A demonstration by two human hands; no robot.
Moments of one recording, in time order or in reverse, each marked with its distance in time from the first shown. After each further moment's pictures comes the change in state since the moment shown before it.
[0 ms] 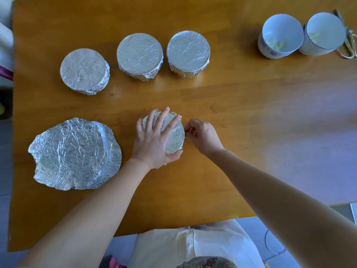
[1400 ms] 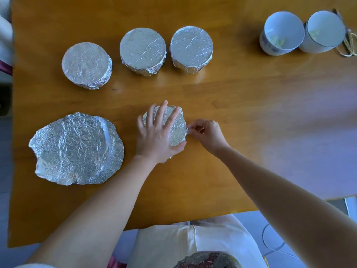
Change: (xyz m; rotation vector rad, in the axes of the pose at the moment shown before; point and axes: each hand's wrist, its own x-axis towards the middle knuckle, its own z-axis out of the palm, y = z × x) left_hand -0.003 0.005 0.004 -0.046 0.024 -0.117; right_hand -0.013 -0.002 -0.004 0.235 -0.023 0.202
